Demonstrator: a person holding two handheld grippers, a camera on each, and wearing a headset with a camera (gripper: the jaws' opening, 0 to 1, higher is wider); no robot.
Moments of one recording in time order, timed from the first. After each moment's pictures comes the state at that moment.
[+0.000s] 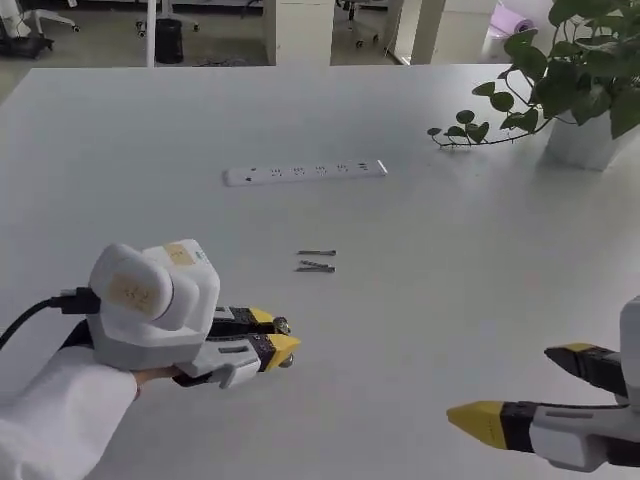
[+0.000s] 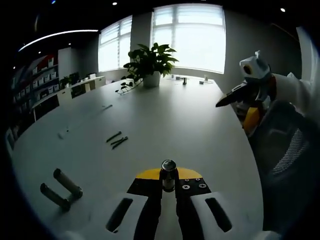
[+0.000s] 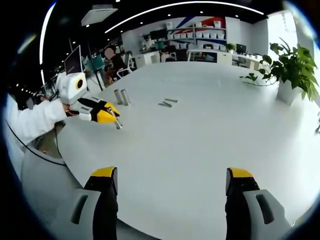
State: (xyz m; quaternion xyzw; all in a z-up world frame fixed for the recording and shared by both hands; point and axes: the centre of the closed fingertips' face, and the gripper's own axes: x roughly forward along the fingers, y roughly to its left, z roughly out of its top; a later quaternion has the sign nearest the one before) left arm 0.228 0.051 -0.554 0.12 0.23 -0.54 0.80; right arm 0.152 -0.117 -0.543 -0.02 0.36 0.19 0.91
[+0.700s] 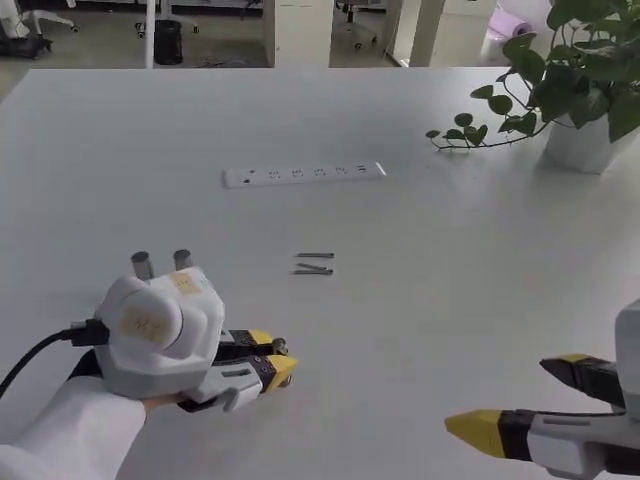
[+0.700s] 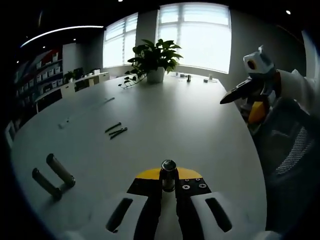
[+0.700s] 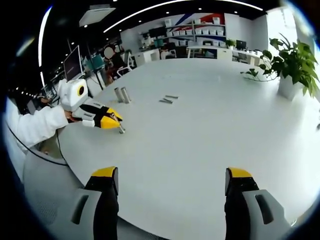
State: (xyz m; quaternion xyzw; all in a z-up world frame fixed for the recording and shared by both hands) left arm 0.226 0.052 -0.573 0.11 0.24 -0.53 0.81; right arm 0.151 -0.118 -0.547 -0.01 0.38 0.20 0.91
